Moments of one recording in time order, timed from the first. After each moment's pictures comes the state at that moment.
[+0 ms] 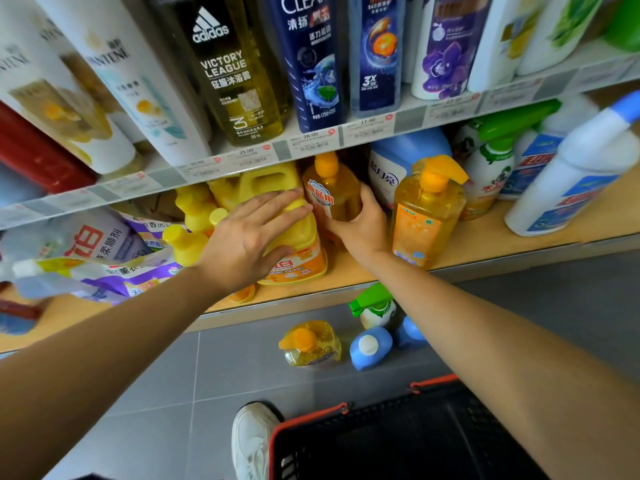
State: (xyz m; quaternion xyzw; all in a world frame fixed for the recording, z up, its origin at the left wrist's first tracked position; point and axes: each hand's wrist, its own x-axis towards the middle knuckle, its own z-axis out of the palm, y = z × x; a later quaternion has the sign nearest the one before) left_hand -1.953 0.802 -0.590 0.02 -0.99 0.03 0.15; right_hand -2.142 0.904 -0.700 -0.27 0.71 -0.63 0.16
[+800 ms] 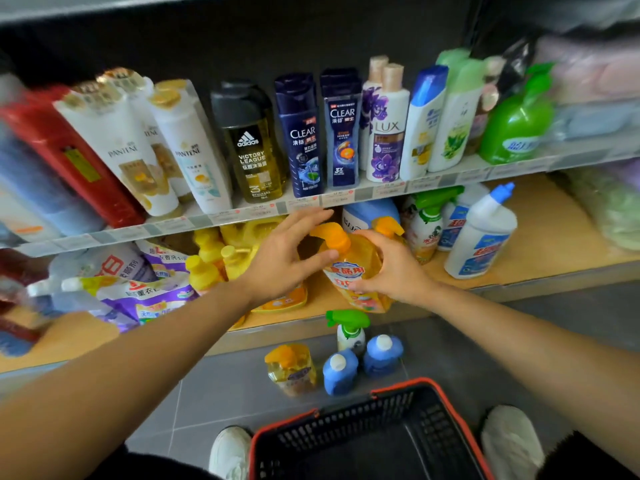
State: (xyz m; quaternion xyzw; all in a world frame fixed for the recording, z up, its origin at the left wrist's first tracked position) left_hand -1.981 0.899 -0.499 0.11 -0.93 -0.29 0.20; right_hand -2.165 1.050 -0.568 -0.51 0.70 -0.45 0.22
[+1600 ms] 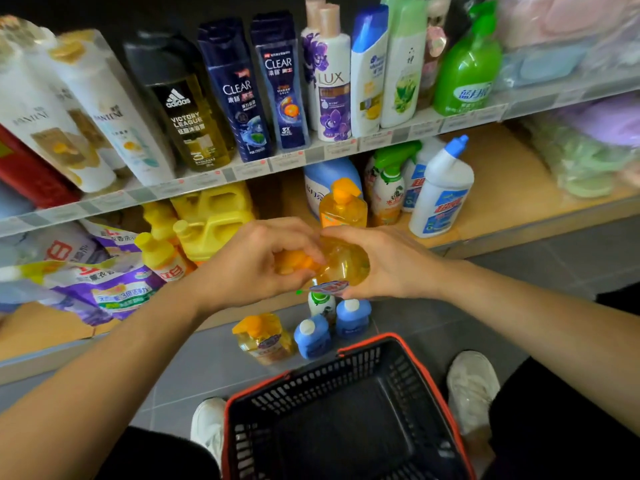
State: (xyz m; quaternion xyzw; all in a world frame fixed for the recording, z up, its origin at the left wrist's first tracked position) left_hand -1.968 0.963 -0.471 -0.06 -0.95 -0.30 0.11; right_hand -2.142 1.135 -0.518 -0.63 0.73 -0.24 0.10
